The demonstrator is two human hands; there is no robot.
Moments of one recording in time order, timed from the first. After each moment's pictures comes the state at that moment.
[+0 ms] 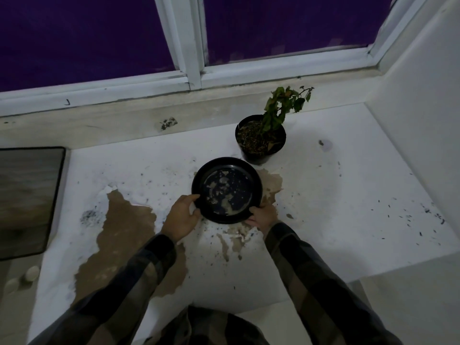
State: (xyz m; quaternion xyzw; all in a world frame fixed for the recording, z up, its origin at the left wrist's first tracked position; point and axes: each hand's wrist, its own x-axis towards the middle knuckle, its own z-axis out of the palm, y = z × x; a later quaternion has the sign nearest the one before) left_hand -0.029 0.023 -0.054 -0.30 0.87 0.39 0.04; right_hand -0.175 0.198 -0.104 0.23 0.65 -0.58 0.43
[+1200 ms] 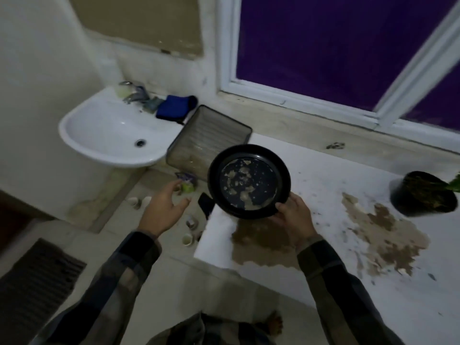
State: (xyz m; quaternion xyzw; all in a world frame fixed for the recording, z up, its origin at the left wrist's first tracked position) left_hand 0.422 -0.144 0.048 -0.52 0.77 0.32 -0.19; right_hand 0.152 -0.004 0.033 -0.12 0.63 -0.62 0.46
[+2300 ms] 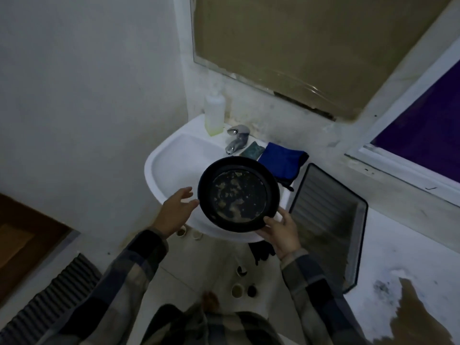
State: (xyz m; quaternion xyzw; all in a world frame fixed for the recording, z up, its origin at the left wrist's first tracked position) left_hand 0.636 -0.533 0.016 -0.59 0.58 0.52 -0.22; right_hand 0.396 -0.432 -0.001 -0.07 0.63 -0.56 0.53
